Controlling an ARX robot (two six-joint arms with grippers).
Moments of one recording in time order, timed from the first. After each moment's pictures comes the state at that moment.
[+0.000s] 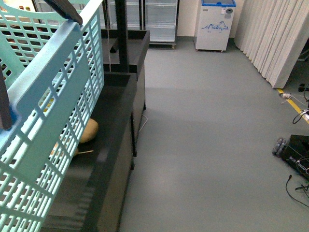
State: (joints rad) left arm -0.07 1.03 0.80 0.02 -0.11 -1.50; right arm 0.00 0.00 0.02 0.00 0.00 0.00
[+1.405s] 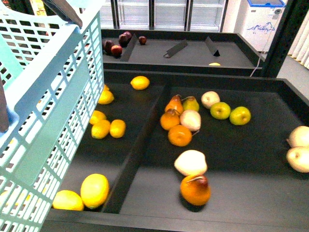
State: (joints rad) left arm -0.07 1.03 0.80 0.02 -0.11 -1.50; right arm 0.00 0.00 0.02 0.00 0.00 0.00
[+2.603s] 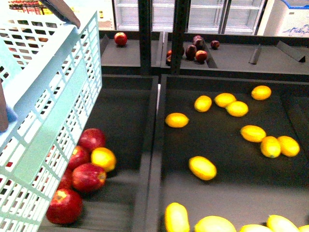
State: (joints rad) left arm -0.07 1.03 0.80 0.02 -0.12 -1.50; right arm 0.00 0.00 0.02 0.00 0.00 0.00
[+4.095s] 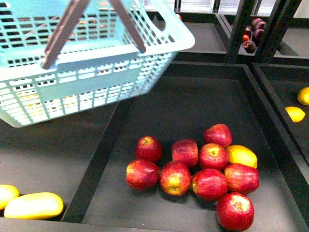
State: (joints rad) left arm -0.23 1.98 1.97 -0.62 0.11 -0.73; right arm 0.00 0.00 0.02 0.00 0.00 0.00
